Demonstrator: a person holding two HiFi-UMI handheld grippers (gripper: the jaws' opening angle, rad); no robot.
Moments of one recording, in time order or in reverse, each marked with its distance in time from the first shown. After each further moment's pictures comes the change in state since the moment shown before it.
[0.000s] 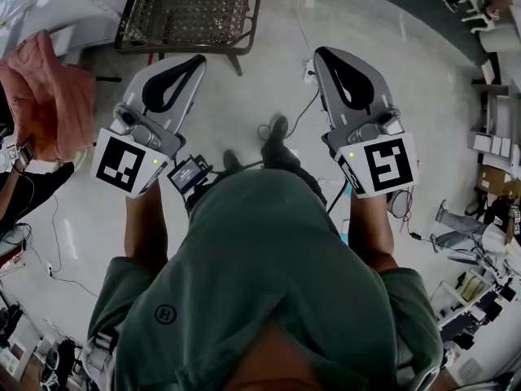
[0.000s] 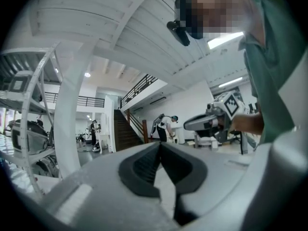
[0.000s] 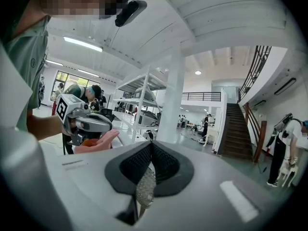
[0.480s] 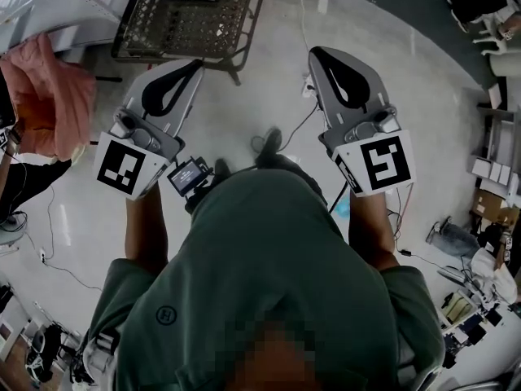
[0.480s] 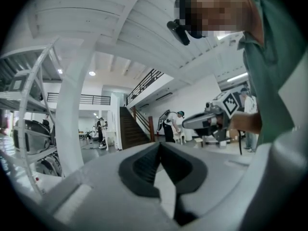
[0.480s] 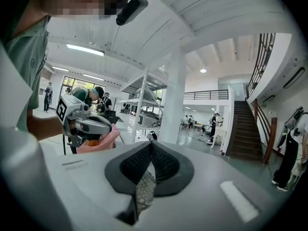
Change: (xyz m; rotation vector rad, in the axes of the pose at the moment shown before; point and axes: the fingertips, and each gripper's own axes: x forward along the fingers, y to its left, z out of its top) left arm 0.100 0.039 -0.016 -0.007 0.049 0.083; right arm 0.054 -0.103 -0.023 0.009 -0.015 0.102
